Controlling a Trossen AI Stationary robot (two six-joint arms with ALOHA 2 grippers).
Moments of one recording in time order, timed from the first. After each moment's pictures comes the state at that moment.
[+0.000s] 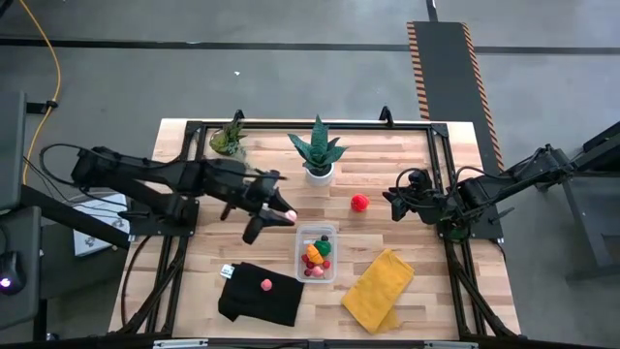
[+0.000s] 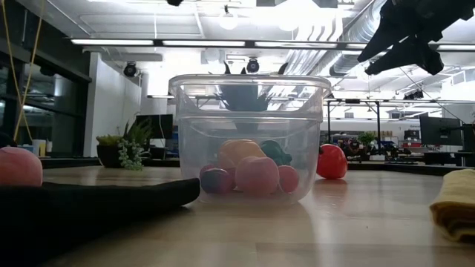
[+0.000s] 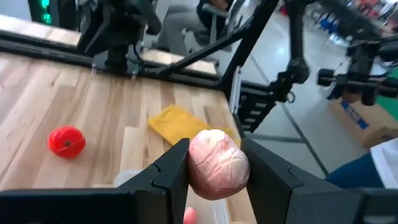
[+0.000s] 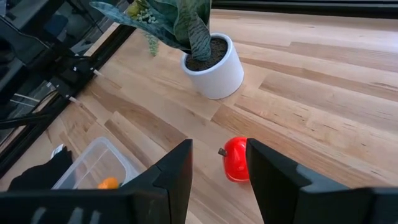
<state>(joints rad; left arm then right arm) -0.01 1.21 1.08 -0.22 0.16 -0.29 0.37 0.81 0.67 -0.64 0.73 1.14</state>
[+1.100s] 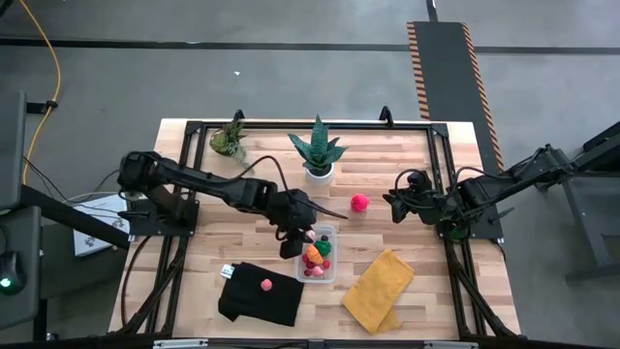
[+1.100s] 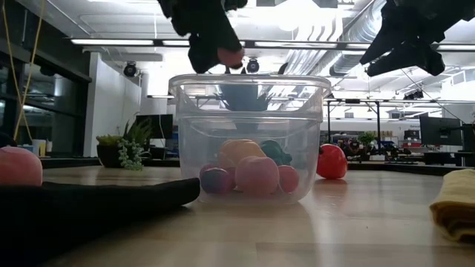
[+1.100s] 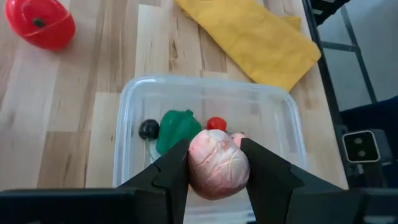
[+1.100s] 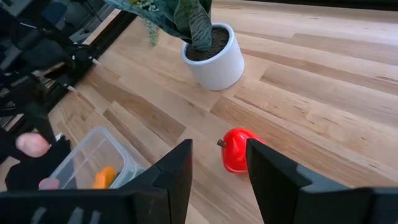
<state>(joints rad) -0.02 1.66 1.23 -0.42 0.16 -0.23 0.37 0.81 0.67 -0.65 0.69 1.14</state>
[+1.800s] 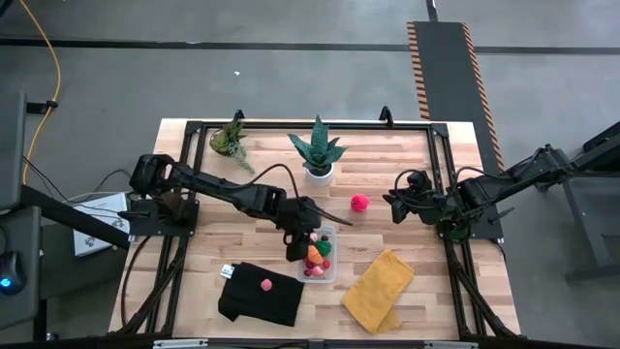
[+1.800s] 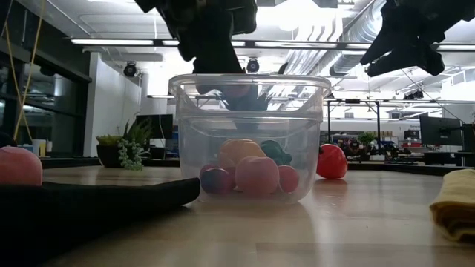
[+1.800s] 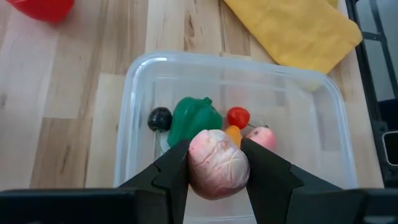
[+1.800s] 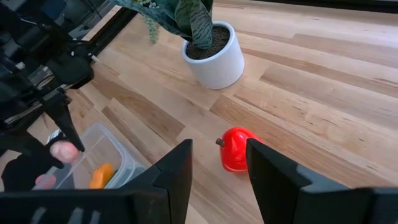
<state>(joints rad) -0.02 1.75 1.23 -0.40 0.12 -0.24 0.37 0.81 0.67 -0.66 0.69 1.12</state>
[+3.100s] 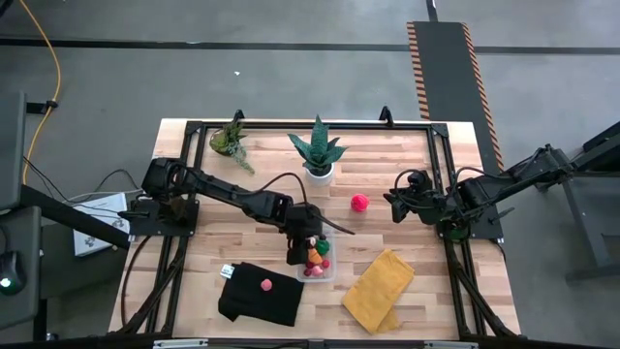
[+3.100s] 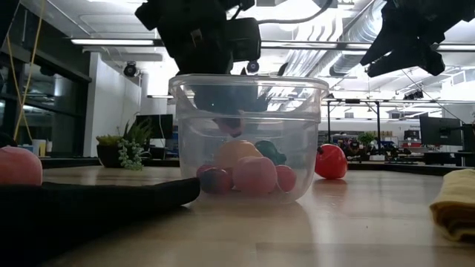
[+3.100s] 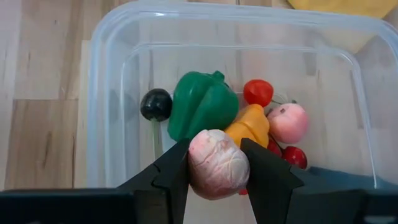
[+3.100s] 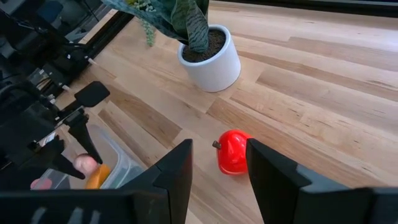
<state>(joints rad) -0.03 1.85 1.23 -0.40 0.12 -0.19 0.37 0.81 0.67 -0.67 0.71 1.12</state>
